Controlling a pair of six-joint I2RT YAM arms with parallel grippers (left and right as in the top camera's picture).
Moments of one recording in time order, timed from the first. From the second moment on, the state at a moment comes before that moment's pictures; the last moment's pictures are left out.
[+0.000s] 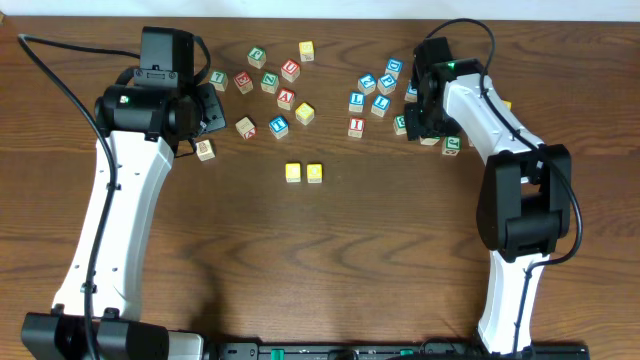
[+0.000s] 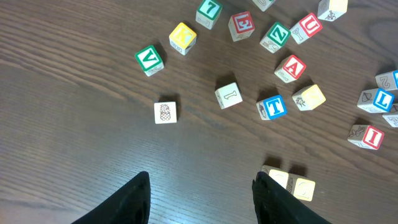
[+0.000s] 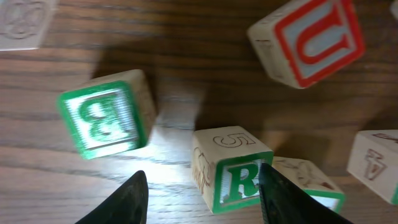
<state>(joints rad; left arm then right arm) -0.09 1.56 1.56 -1.05 -0.08 -0.37 0.20 2.21 1.76 -0.97 0.08 0.12</state>
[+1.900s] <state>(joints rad) -0.09 1.56 1.56 -1.05 -0.08 -0.37 0.22 2.15 1.77 -0.97 0.02 0.09</state>
